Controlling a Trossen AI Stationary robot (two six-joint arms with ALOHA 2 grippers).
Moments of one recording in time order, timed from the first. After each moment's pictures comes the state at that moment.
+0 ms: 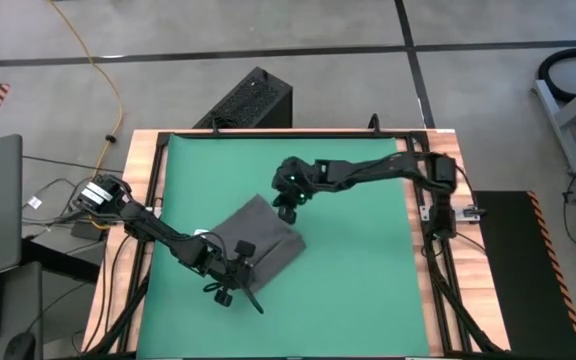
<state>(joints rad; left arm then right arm) -0.49 1.67 0.72 -0.11 -0.13 -0.03 -0.17 1.91 1.35 -0.18 -0.20 0.16</state>
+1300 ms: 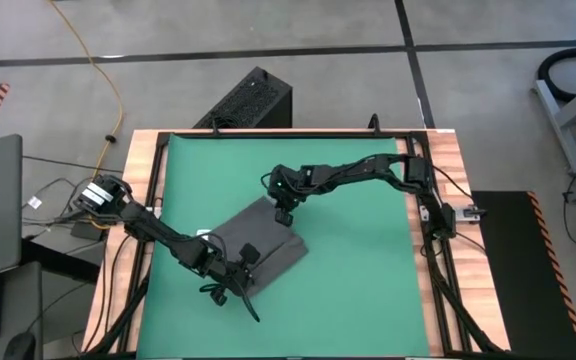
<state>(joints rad) -0.49 1.67 0.72 -0.10 -0.13 0.27 -0.20 2.12 1.45 -0.30 -0.11 0.06</state>
